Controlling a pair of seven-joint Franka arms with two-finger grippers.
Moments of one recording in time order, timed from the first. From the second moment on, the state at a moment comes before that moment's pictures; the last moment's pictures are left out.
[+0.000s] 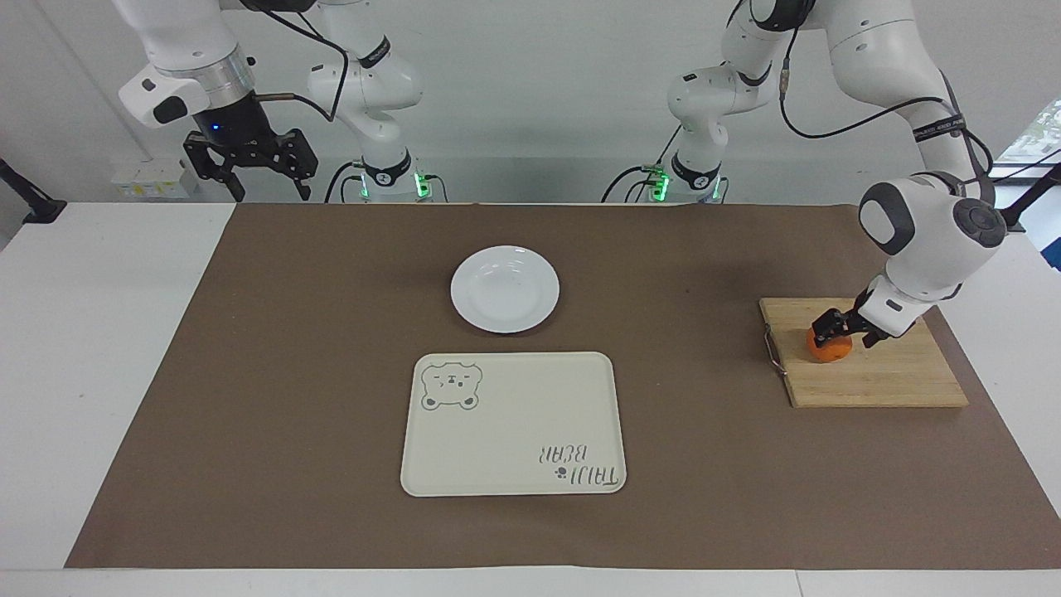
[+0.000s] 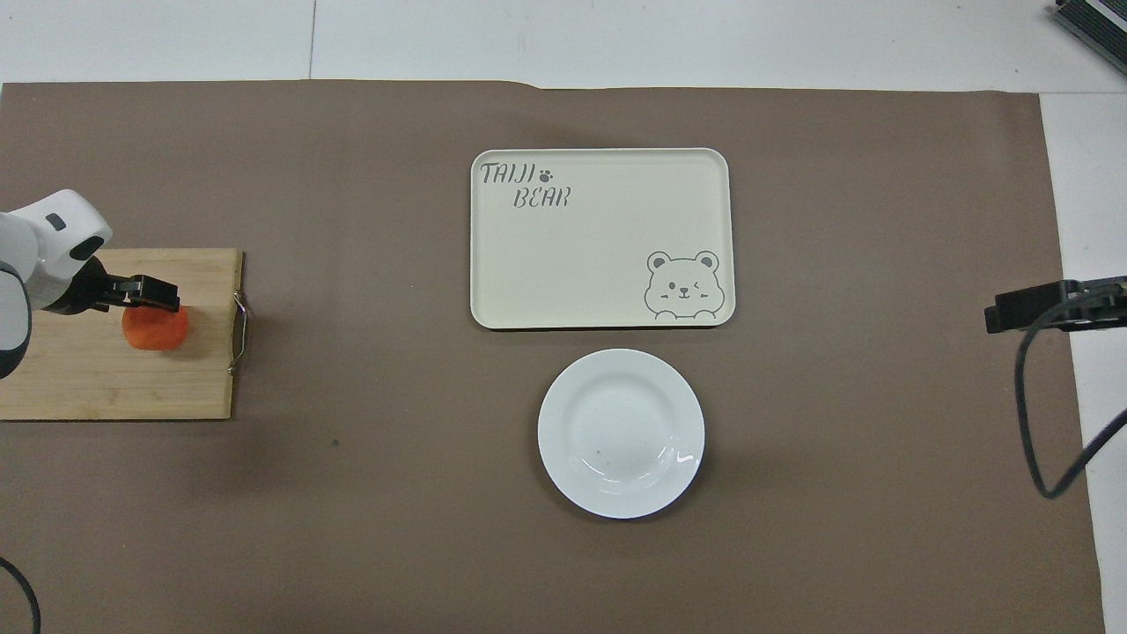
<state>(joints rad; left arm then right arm) 0.20 0.26 -0.05 -1.92 0.01 2.14 0.21 0.10 -0.08 -0.10 -1.58 0.00 1.51 -0.01</state>
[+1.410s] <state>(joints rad) 0.21 0.28 -0.07 -1.84 0.01 2.05 0.20 0.10 -0.08 -0.10 -1.59 0.00 1.51 -0.01</state>
